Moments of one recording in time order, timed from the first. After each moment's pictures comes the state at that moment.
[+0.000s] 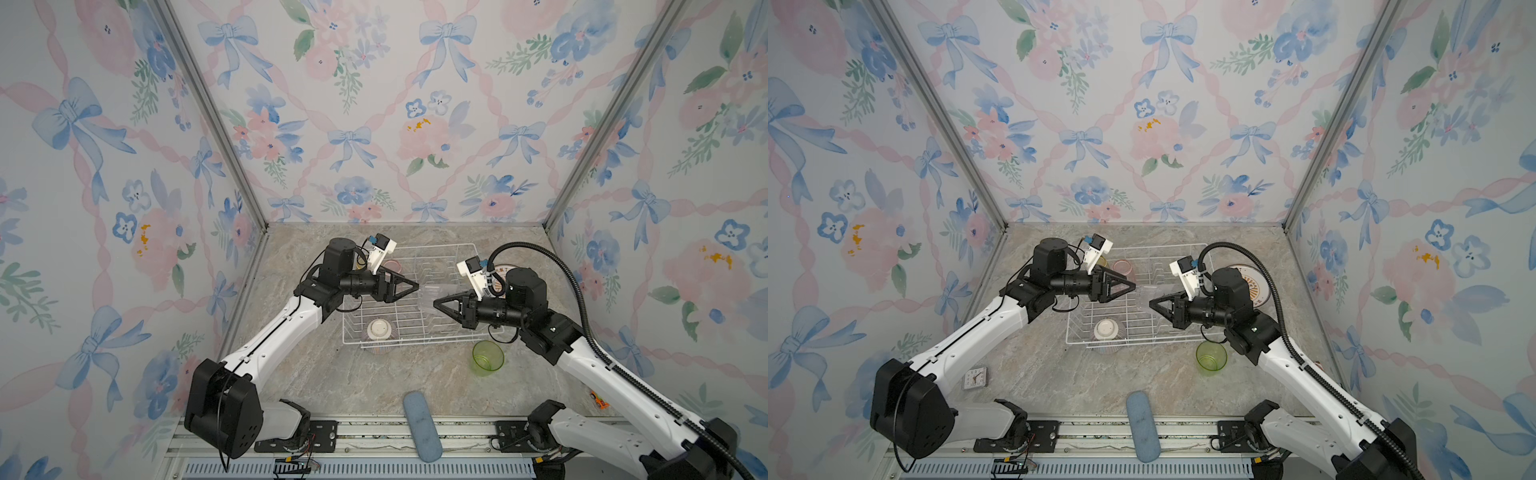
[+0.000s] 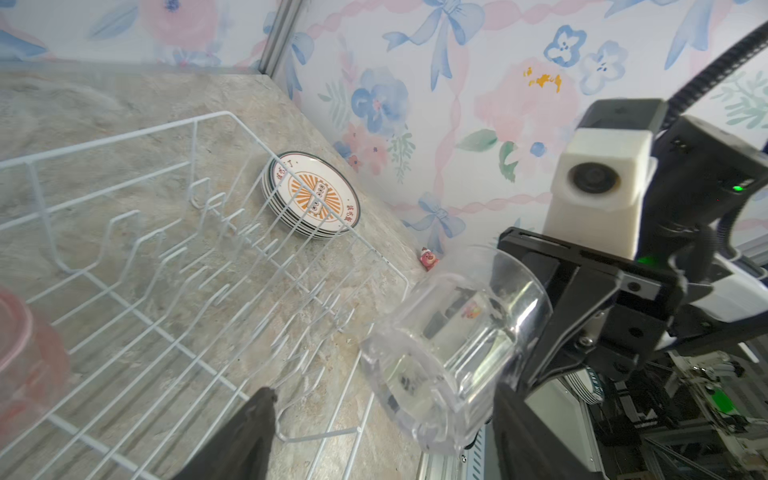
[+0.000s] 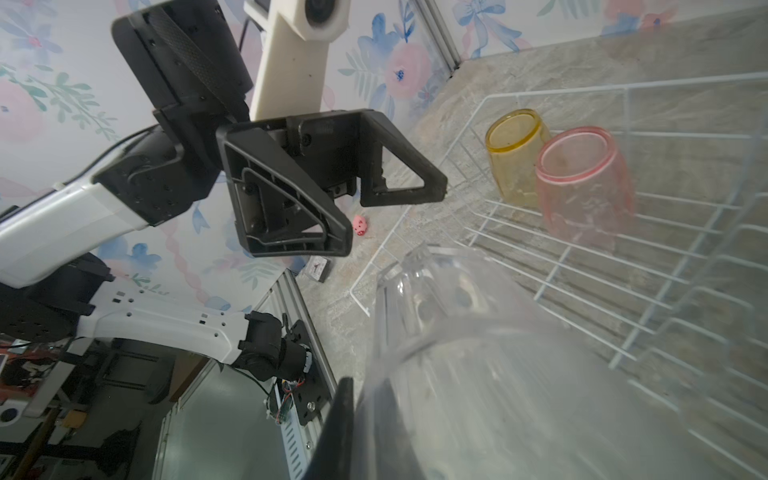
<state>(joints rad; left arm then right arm) -0.44 1.33 1.06 -0.20 0.80 -0.30 0.59 1.00 0.90 -0.30 -0.59 0.45</state>
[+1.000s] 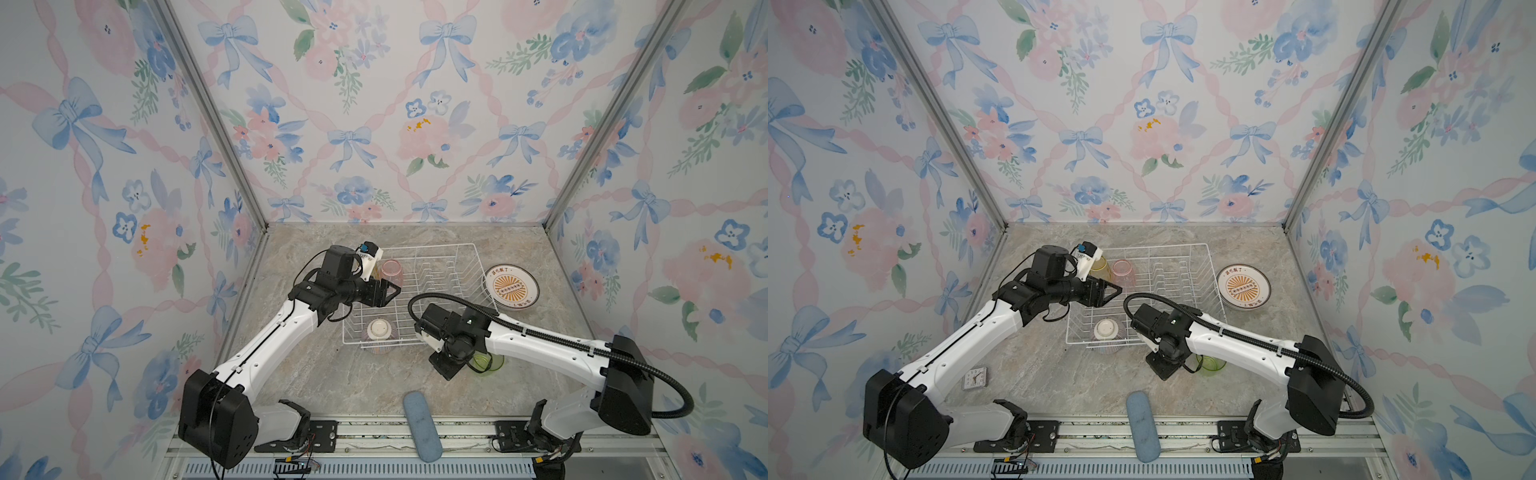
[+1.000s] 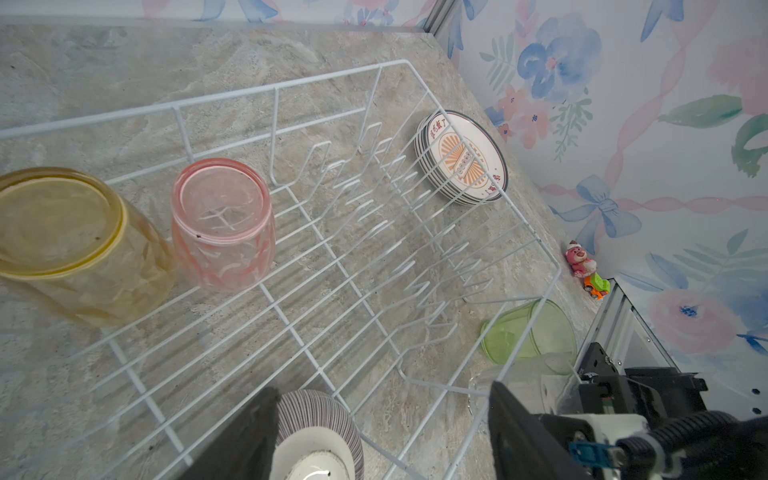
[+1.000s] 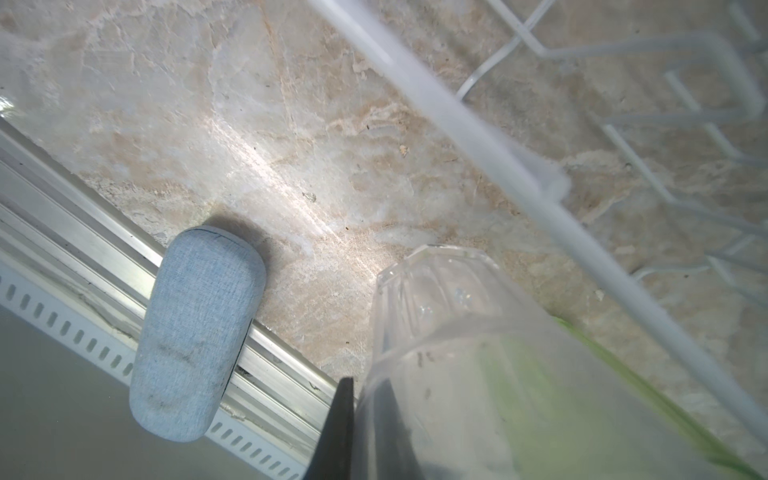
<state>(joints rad) -0.44 1.29 1.06 -0.44 0.43 -0.20 1.02 1.52 1.15 -1.11 -0.03 0.25</state>
